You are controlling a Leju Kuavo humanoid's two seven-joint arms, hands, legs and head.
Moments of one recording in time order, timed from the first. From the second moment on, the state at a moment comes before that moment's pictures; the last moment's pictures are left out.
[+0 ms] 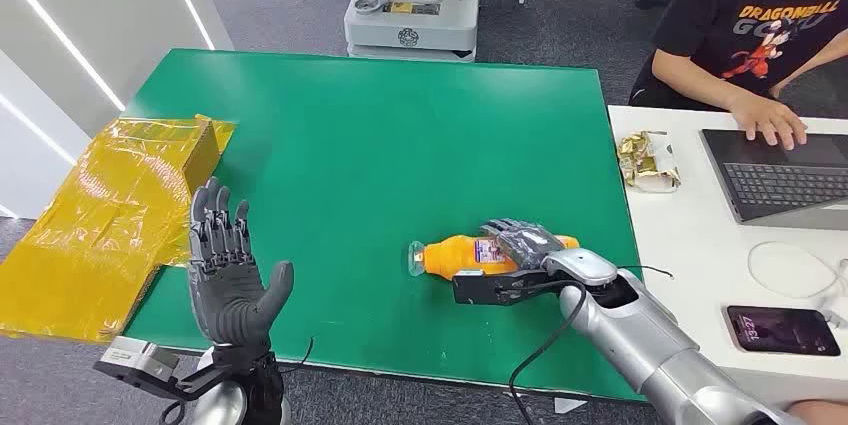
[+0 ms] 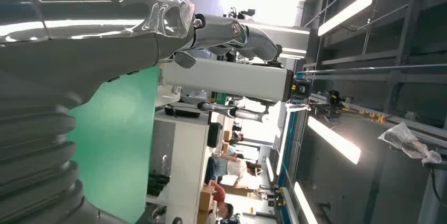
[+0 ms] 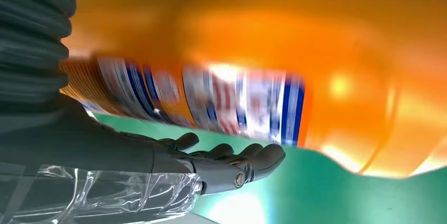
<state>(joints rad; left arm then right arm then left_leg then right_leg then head) 0.14 -0.23 -0.24 -1.78 0.10 0.12 -0.70 -0.74 -0.19 0.82 -0.79 0.73 0.30 0.00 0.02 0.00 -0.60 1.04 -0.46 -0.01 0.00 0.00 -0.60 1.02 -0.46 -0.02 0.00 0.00</state>
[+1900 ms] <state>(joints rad) 0.12 -0.23 -0.22 -1.74 0.11 0.08 -0.68 -0.43 -0.32 0.65 -1.16 0.92 0.19 0.14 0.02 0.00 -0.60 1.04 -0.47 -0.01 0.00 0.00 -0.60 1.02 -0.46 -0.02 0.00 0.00</state>
